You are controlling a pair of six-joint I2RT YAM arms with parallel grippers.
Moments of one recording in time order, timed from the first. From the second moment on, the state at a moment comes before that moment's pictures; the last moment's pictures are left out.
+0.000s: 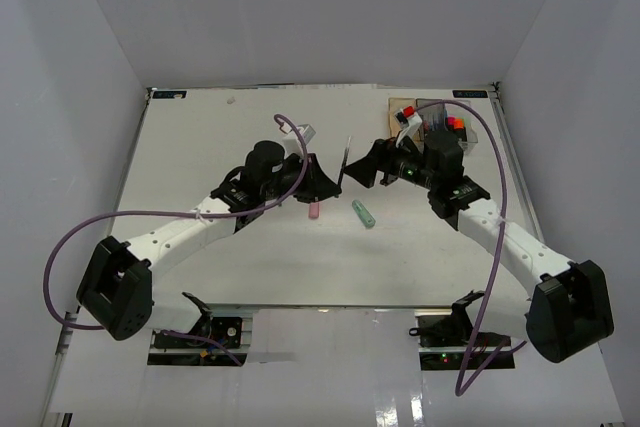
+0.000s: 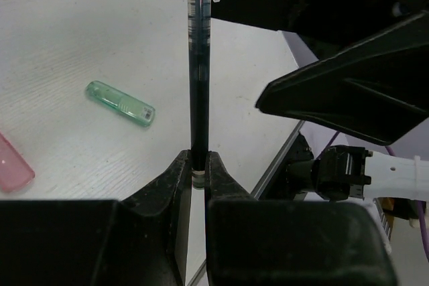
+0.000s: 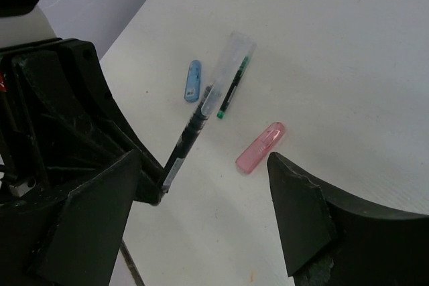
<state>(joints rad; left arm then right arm) -0.67 1.34 0.91 0.07 0.38 -0.62 0.45 1.19 0.82 0.15 -0.51 0.41</state>
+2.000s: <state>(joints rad) -0.26 1.43 1.11 -0.25 -0.01 -0.44 0.11 1.94 1.66 -0.28 -0.04 0.05</state>
